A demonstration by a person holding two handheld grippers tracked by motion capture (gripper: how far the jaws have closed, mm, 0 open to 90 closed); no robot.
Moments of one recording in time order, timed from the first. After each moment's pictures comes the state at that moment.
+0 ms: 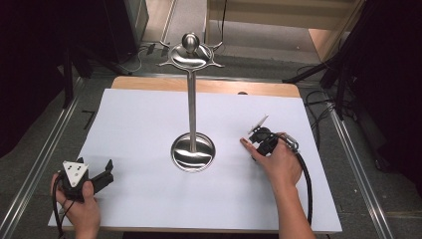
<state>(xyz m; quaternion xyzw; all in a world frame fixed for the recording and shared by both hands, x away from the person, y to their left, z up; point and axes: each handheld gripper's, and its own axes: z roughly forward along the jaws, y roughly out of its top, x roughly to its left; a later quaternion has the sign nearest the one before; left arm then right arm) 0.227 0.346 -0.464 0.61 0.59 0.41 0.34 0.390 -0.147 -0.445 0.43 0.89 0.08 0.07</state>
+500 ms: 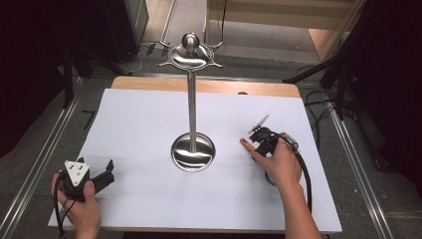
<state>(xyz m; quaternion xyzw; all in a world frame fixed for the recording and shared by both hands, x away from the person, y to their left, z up) 0.227 0.344 -0.464 0.61 0.58 0.42 0.33 0.392 -0.150 -0.445 0.45 0.89 0.09 0.04</state>
